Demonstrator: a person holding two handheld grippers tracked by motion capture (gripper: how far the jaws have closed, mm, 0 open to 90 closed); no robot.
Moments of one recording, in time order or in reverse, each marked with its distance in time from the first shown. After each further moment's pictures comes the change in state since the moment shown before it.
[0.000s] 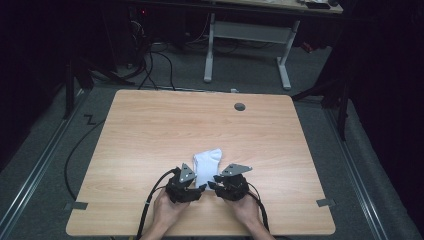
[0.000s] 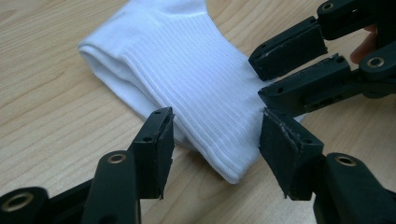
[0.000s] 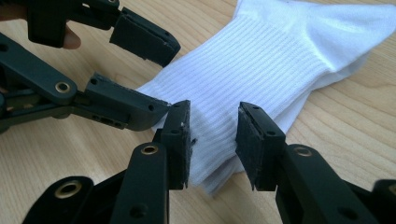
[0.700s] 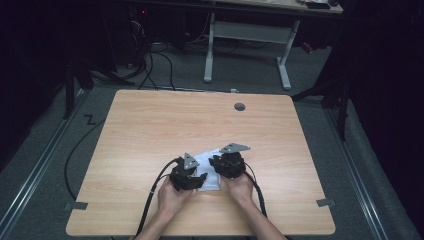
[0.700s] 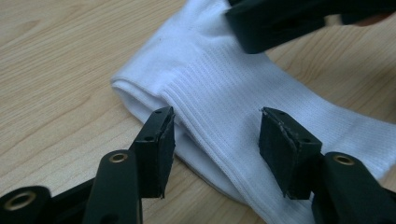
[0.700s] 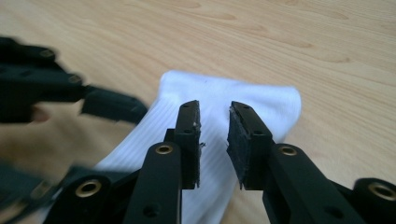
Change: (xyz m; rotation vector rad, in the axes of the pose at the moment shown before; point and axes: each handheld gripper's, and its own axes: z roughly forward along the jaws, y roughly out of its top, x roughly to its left) left arm 0.020 0.017 0.028 0.020 0.058 -0.020; right arm -0.036 0.044 0.024 -0.057 -0.099 0.090
